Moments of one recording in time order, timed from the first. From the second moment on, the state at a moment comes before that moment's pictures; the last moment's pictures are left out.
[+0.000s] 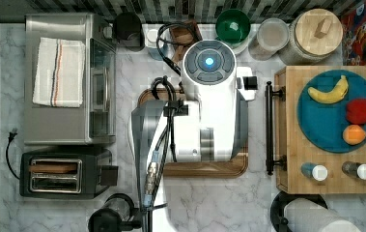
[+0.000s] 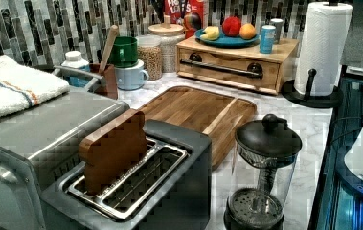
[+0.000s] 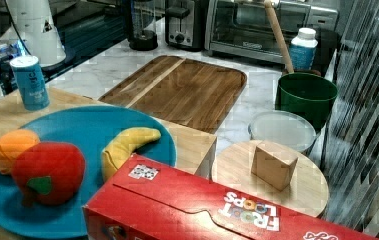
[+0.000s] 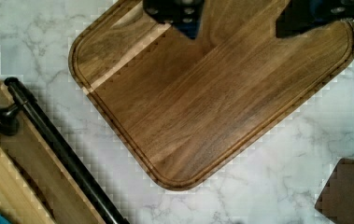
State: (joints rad) arm -0.01 0.06 0.01 -1.86 -0.06 0.26 -0.07
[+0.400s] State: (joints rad) arm -0.01 0.06 0.00 -1.86 -0.07 0.27 -0.07
